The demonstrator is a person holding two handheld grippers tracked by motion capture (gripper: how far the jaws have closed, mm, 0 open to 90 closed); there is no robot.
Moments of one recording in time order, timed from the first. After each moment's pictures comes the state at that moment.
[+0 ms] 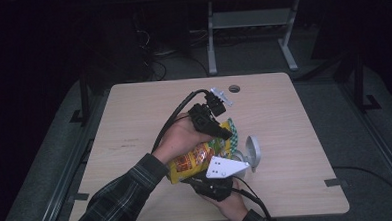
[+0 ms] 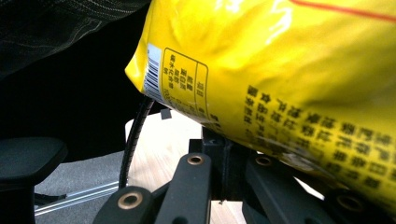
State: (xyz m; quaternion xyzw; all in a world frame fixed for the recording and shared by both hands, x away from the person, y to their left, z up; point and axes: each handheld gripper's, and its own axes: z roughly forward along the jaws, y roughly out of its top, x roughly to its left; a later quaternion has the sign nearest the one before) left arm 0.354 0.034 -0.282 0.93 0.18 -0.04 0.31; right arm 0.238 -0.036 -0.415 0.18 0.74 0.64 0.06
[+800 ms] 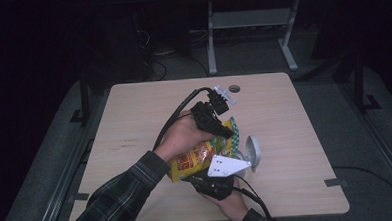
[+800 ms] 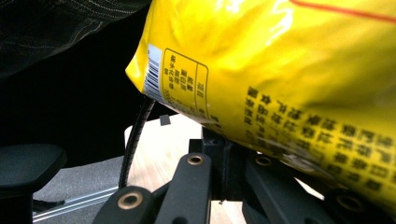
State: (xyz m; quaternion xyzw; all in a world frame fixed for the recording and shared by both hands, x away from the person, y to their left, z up) left arm 0.355 0.028 -0.276 0.94 0.17 -0.04 0.30; right arm 0.239 -0.038 -0.411 0.18 0.73 0.65 0.07
